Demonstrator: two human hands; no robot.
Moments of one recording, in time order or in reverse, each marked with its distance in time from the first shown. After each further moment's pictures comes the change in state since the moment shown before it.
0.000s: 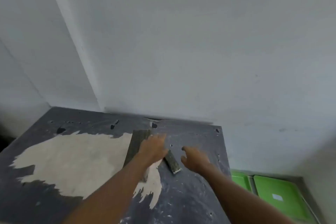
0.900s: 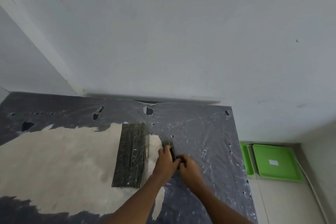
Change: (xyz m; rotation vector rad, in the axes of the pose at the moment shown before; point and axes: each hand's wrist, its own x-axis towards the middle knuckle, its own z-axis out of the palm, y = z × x) left_hand 0.087 -0.009 0.158 -0.654 -0.199 -0.284; right_hand 0.077 0.011 0.129 0.706 0.032 0.334
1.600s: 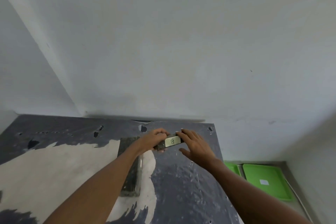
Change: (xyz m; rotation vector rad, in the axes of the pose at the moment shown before) left_hand -0.032 0.091 -0.140 -0.319 -0.319 0.243; right_hand -0.021 -0.067 -0.143 -0.705 0.203 -0.774
